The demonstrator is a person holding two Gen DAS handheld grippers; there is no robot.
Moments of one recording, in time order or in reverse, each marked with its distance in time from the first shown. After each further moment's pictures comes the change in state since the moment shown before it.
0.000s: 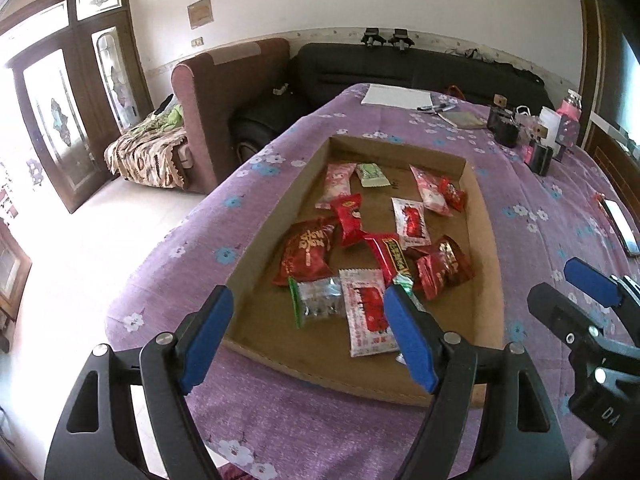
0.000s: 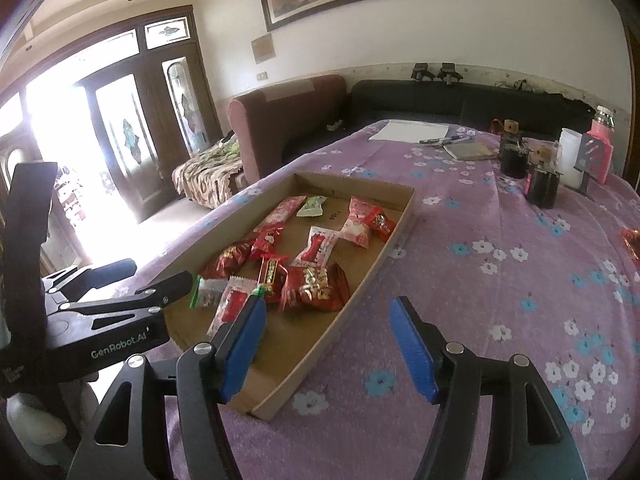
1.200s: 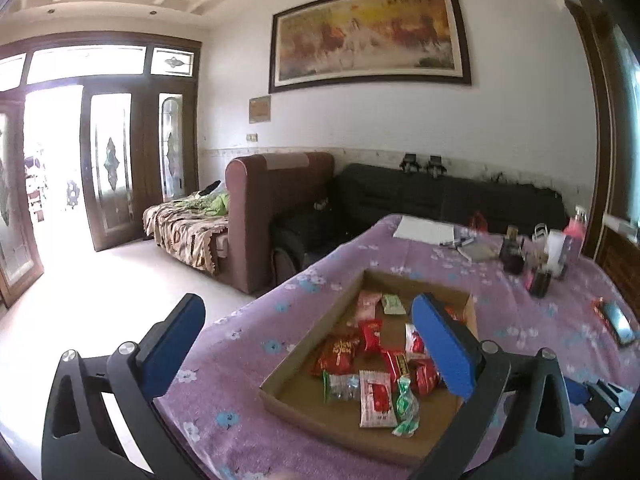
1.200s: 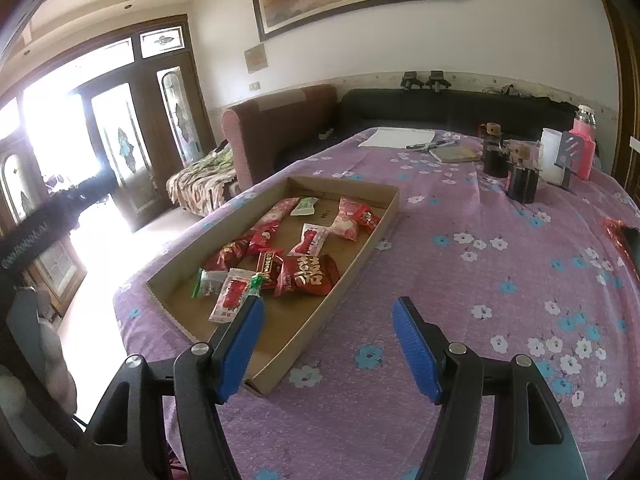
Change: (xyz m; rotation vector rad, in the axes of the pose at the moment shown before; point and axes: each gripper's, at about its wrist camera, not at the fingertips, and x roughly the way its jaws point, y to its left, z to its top) left arm -0.085 0.029 -0.007 -0.192 -0.446 0.100; right arm -0.027 -0.004 -0.014 0.014 -0.037 -0.022
